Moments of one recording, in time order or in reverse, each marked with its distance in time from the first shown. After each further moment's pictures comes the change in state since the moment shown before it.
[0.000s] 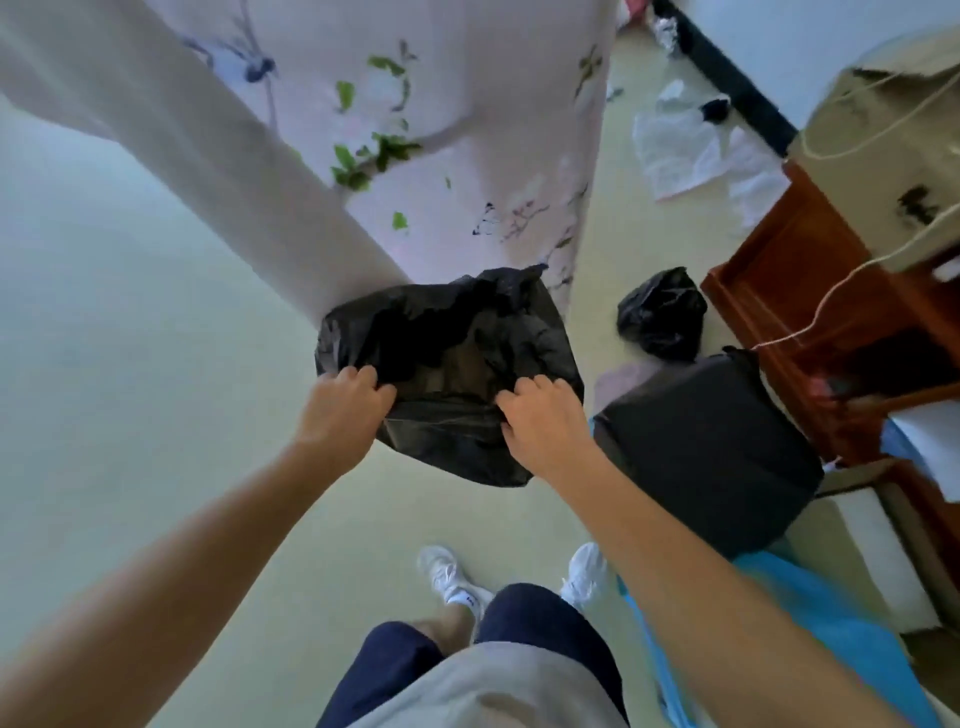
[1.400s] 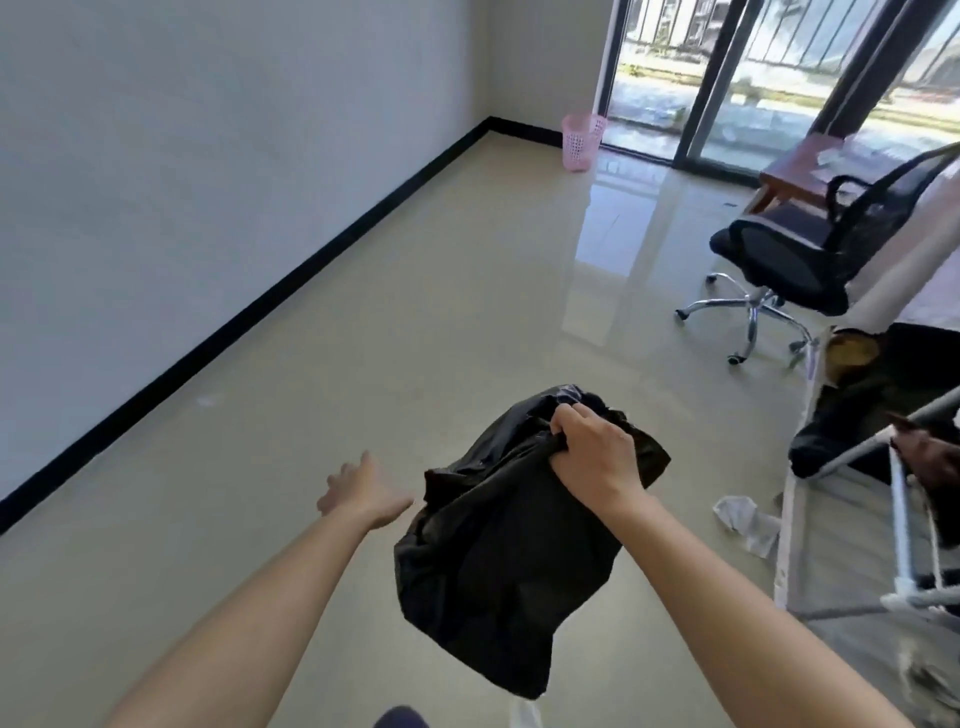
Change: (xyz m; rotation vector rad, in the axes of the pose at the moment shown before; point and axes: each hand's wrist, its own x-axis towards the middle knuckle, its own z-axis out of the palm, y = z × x) left_hand -0.152 -0.835 0.336 -1.228 -0.354 -1.554; right_hand 0.672 -0.798 -0.201 0.158 0.115 -0.663
